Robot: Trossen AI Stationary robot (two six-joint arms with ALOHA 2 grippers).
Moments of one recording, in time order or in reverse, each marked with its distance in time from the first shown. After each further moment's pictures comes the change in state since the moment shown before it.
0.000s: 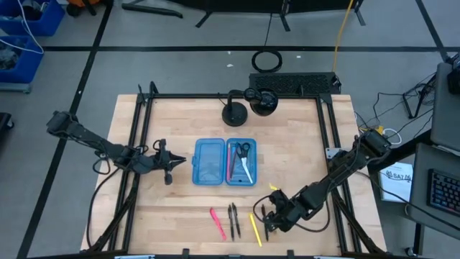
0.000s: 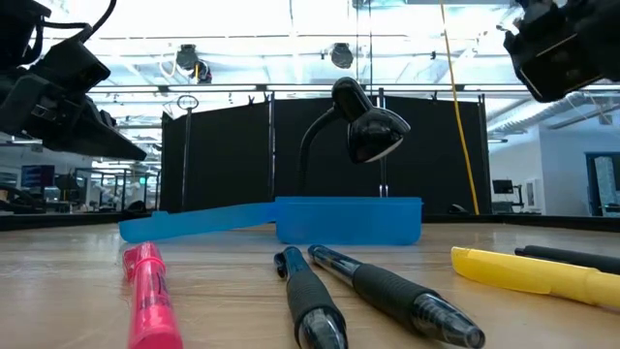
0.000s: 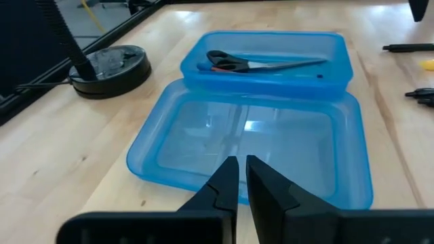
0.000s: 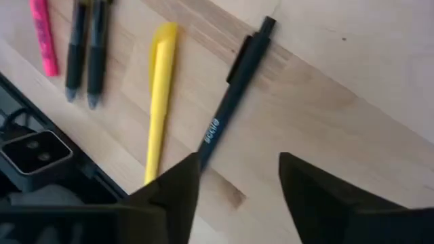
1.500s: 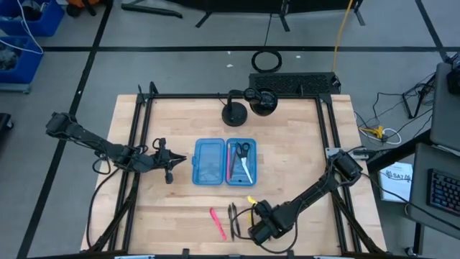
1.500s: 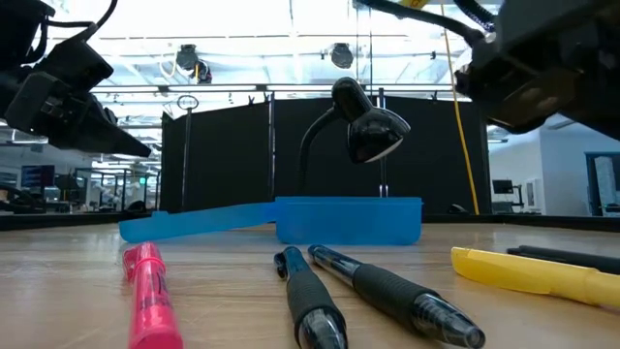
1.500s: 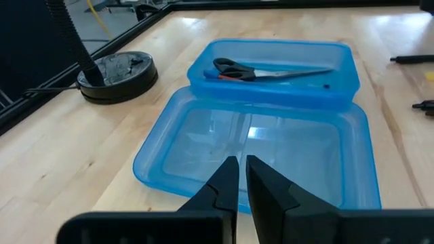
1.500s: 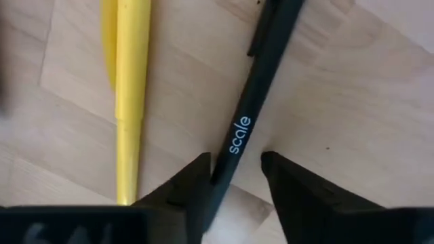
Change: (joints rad) left arm 0.027 0.000 0.000 0.030 0.003 0.016; right arm -0.015 0.461 0.381 -0.441 -0.211 0.017
